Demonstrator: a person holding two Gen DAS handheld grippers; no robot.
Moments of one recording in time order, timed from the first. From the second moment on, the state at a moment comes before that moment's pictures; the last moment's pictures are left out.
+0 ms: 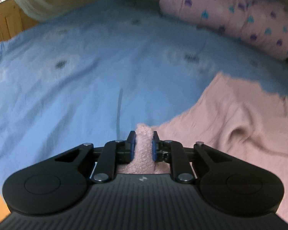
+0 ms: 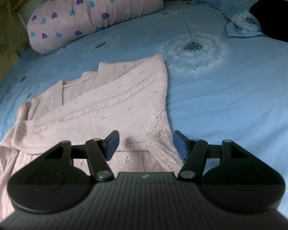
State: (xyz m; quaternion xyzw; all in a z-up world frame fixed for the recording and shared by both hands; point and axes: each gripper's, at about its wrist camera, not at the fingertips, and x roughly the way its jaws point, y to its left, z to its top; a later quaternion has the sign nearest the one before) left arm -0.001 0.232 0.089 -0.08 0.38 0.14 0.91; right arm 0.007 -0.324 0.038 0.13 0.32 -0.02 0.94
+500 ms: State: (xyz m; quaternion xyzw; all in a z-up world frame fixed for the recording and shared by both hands) left arm 0.023 0.229 0.226 -0.07 0.27 0.16 0.95; right arm 0.004 -0.325 0.042 0.14 0.31 -0.01 0.94
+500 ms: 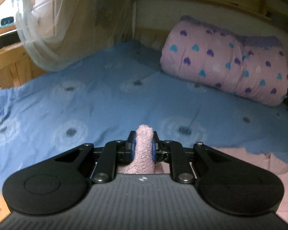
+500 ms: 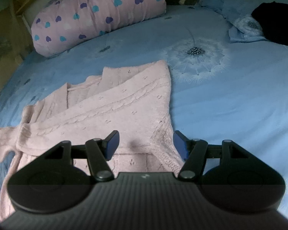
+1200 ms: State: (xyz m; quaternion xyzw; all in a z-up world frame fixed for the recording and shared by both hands) left arm 0.082 0.016 0.258 -0.09 0.27 -0.06 0.96; right arm 0.002 -0.335 0.047 0.16 0.30 -0.01 0.94
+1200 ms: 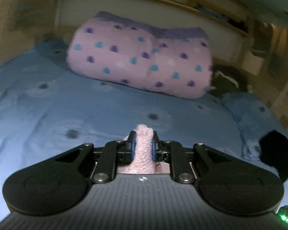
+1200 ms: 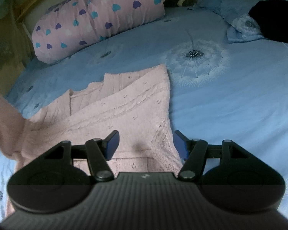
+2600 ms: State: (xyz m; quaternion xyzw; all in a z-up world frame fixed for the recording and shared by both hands) left arm 0.083 -0.025 0.126 0.06 0.41 -0.04 0.91; right arm 0.001 -0.337 0.046 0.16 0.31 -0.01 0.94
